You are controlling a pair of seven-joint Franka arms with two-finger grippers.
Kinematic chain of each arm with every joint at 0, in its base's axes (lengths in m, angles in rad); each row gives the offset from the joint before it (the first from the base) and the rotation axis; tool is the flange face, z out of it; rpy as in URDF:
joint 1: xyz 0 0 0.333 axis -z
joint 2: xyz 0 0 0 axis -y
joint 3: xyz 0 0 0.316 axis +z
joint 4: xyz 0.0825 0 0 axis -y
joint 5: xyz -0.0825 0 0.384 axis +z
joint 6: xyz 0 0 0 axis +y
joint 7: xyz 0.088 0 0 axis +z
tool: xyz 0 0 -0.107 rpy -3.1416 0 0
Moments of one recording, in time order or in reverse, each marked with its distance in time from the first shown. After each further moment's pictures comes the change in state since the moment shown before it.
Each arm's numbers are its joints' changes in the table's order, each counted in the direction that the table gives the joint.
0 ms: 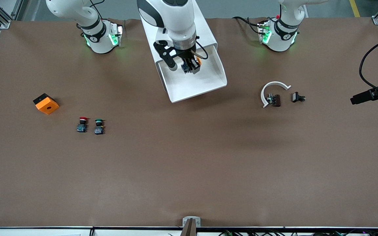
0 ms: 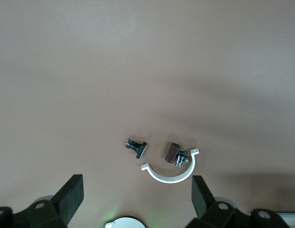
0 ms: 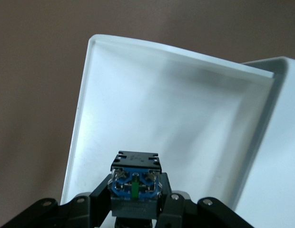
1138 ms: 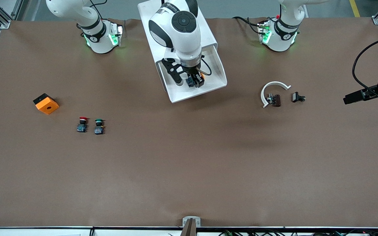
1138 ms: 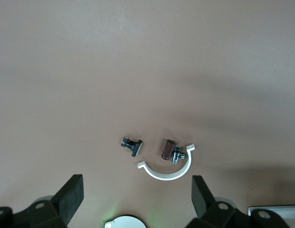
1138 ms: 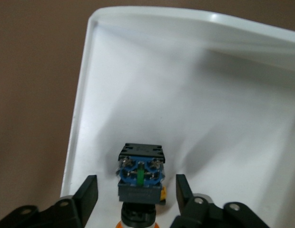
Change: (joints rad) left arm 0.008 0.000 -0.028 -0.006 0.000 0.003 -0.001; right arm -0.004 -0.109 -0.006 0.023 0.000 -0.084 -0.001
